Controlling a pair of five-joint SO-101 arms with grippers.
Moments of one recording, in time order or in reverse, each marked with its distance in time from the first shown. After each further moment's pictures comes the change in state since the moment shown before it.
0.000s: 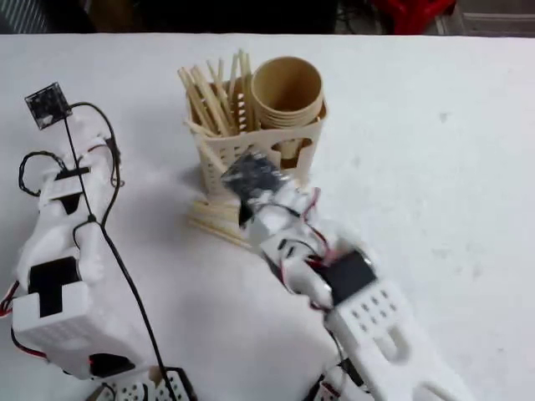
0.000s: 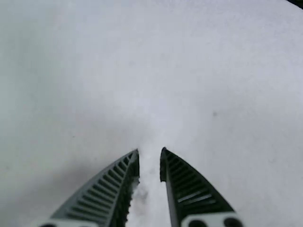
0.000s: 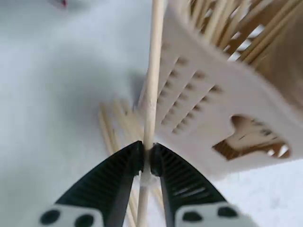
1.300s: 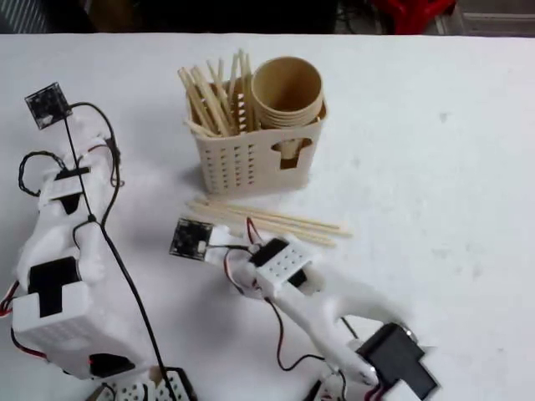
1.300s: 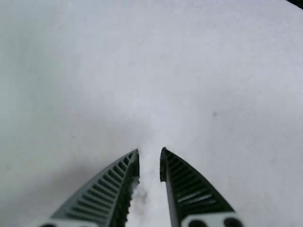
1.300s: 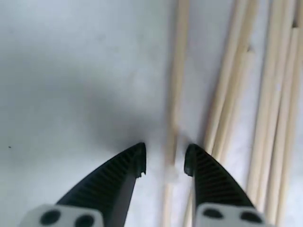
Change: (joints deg) left arm 0.0 0.0 0.0 0.0 0.0; right arm -8.5 46.4 4.7 -8.4 22.0
